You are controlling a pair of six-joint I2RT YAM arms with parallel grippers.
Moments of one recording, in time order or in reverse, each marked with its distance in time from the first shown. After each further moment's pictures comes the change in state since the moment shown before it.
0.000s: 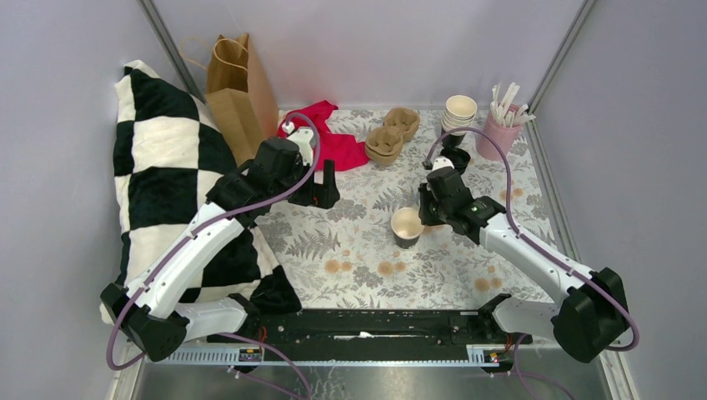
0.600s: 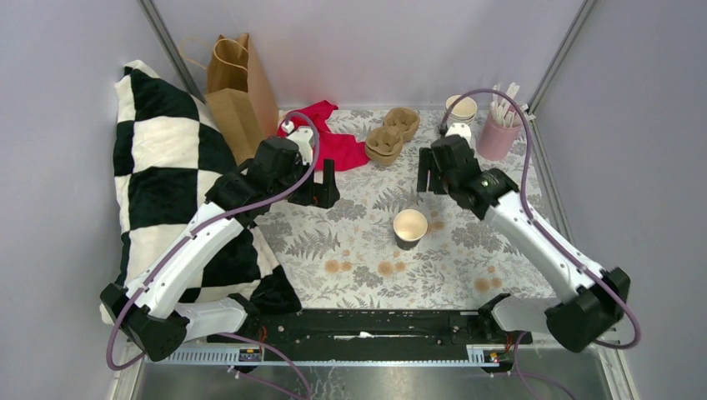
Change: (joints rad) left arm 0.000 0.002 0.015 -0.010 0.004 -0.003; right arm -0.009 0.018 0.306 -0.193 0.220 0.033
